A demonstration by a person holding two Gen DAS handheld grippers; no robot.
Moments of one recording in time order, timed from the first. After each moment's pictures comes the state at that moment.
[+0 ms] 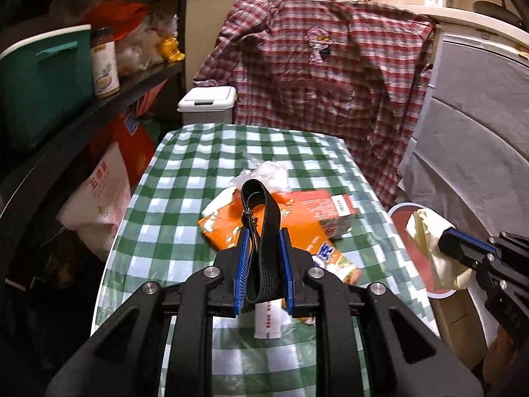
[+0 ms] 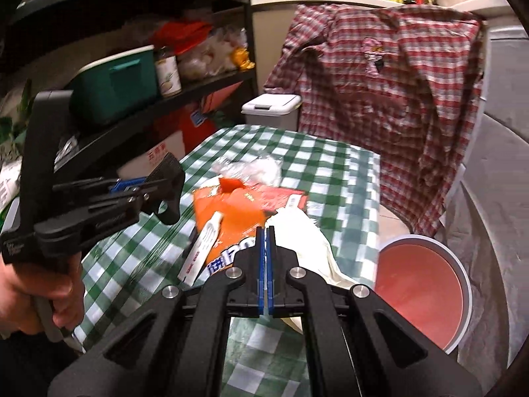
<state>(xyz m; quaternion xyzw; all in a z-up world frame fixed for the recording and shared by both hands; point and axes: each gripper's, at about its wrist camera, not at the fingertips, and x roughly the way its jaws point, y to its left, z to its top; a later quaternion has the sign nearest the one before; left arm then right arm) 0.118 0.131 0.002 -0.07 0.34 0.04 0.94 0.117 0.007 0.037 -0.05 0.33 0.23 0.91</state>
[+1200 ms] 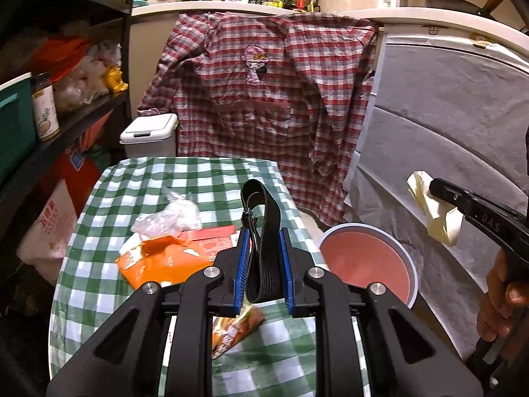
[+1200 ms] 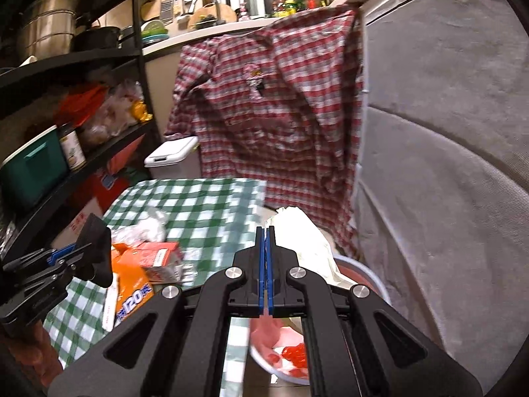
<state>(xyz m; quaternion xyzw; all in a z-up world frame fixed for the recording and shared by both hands) 0.145 0.037 0.033 -0.06 0.29 -0.04 0.95 0.159 -0.131 0.078 0.02 0.28 0.06 0.96</state>
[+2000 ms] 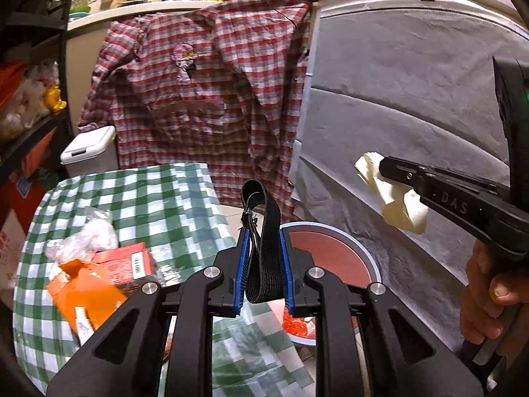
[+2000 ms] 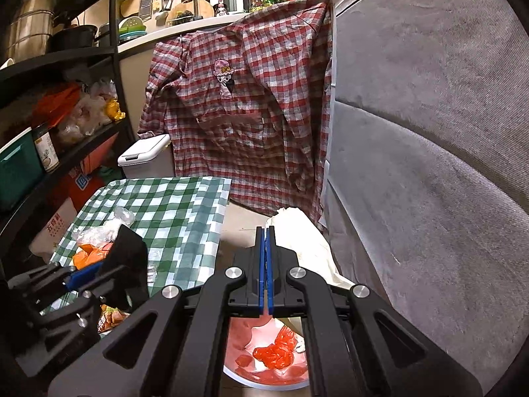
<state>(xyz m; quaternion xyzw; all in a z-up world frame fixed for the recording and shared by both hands) 0.176 -0.056 0.018 -0.02 0.29 -0.13 0.95 0.181 -0.171 0.072 0.01 0.30 0.03 0.95</state>
